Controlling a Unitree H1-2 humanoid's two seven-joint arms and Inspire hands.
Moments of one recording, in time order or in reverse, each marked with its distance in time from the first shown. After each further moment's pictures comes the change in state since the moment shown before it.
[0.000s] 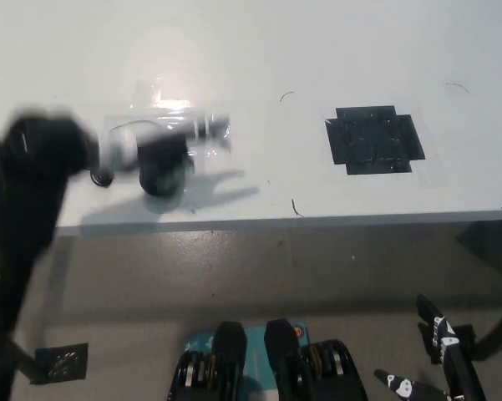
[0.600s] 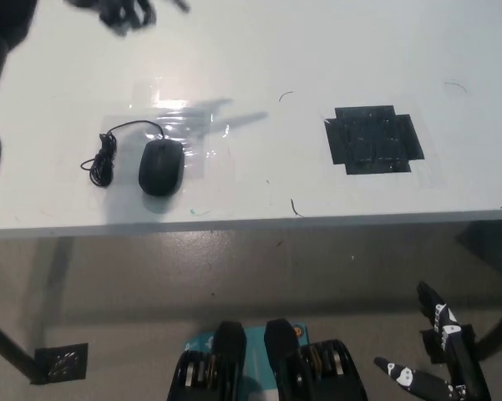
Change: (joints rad) left_arm -0.733 0.052 -0.169 0.628 0.138 -0.036 -0.037; right_arm -0.014 -0.004 -0.001 -0.040 0.000 0.000 0.000
